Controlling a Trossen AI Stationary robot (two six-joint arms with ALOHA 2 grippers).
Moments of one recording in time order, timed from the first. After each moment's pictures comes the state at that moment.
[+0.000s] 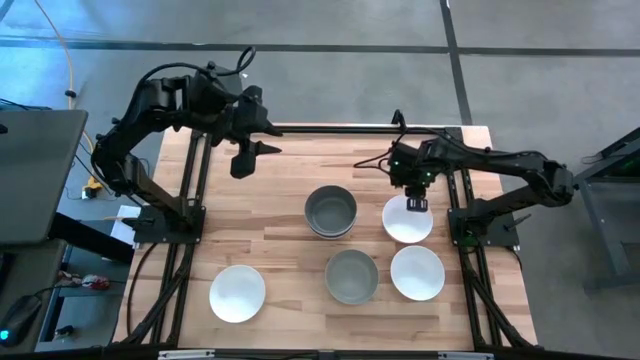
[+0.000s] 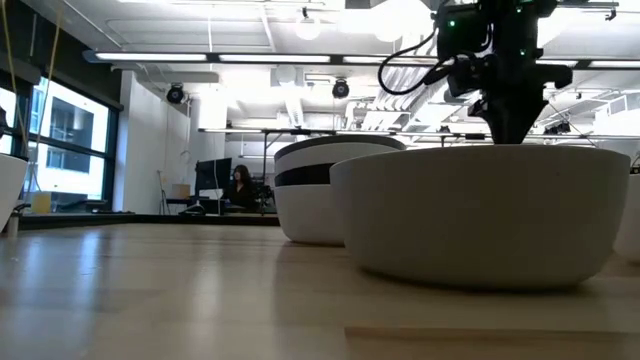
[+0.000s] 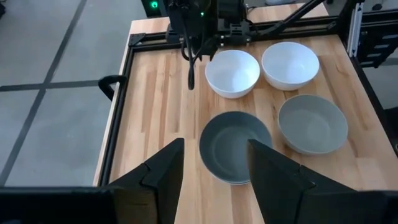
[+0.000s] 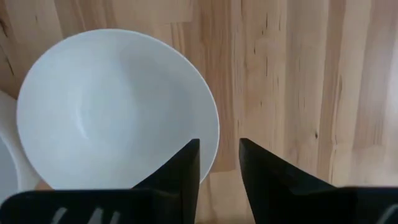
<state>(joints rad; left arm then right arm) 0.35 1.52 2.18 -1.37 0.10 0.25 -0.36 1.29 1.01 -1.15 0.02 -0.30</state>
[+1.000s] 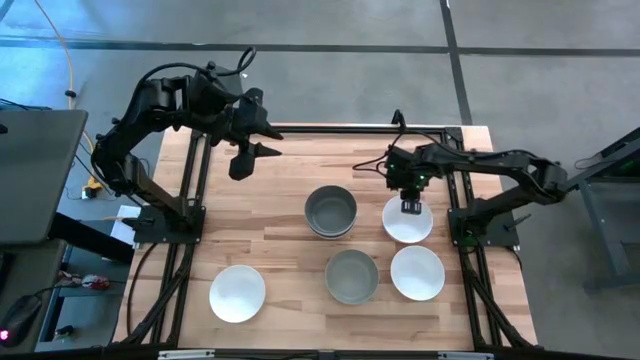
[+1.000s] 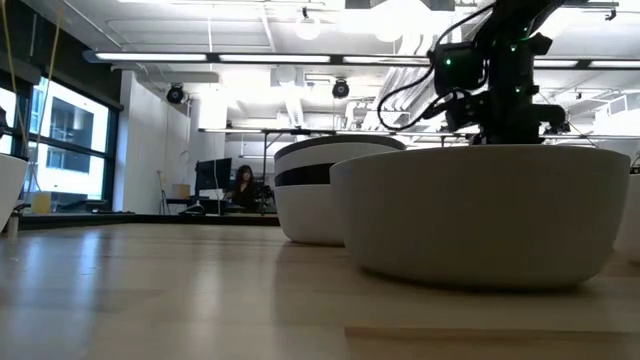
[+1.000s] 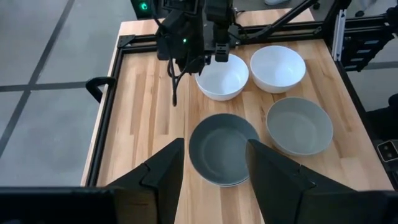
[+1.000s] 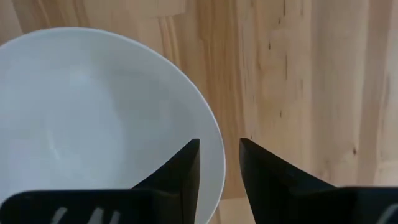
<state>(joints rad) 0.35 1.52 2.18 -1.37 0.15 0.24 -0.41 1.36 0.87 -0.96 -0.03 -0.29</state>
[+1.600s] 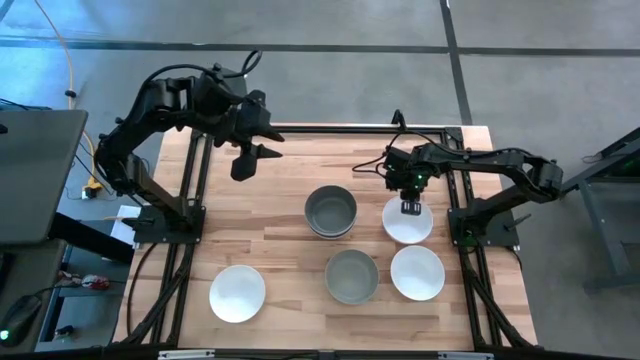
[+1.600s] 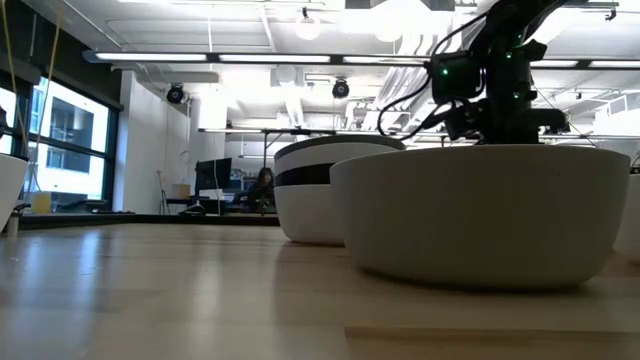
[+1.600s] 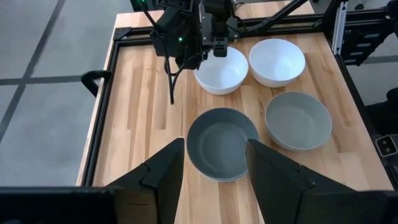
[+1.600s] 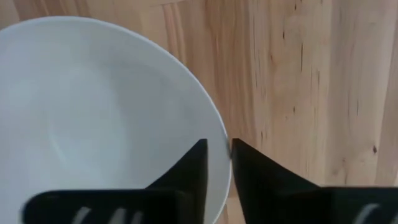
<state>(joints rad) 0.35 1.53 2.19 -1.38 0.15 0.24 -0.43 1.40 0.87 -0.98 -0.06 -0.29</state>
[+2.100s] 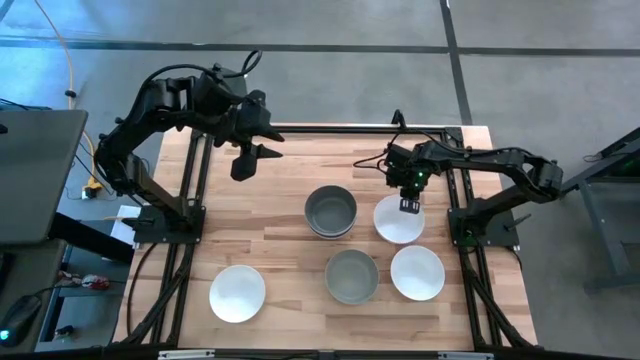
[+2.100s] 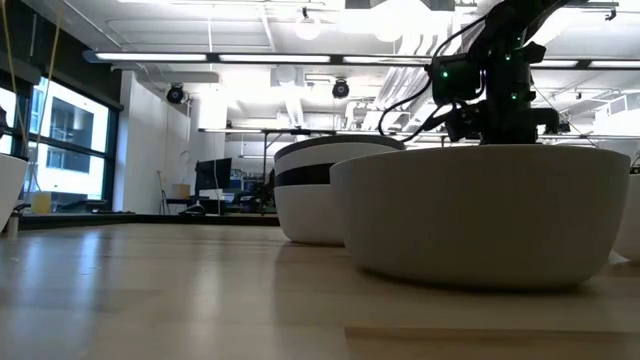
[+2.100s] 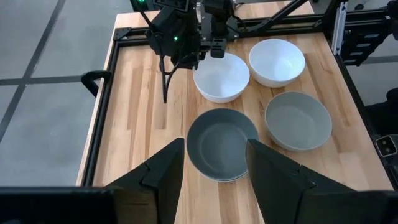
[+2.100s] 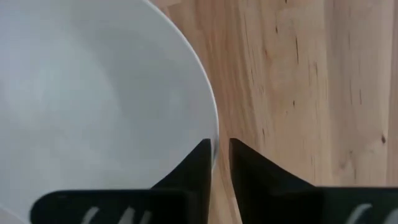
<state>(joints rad) 0.35 1.53 2.19 -1.38 0.15 0.24 -0.46 1.40 0.87 -0.97 -0.09 -0.24</state>
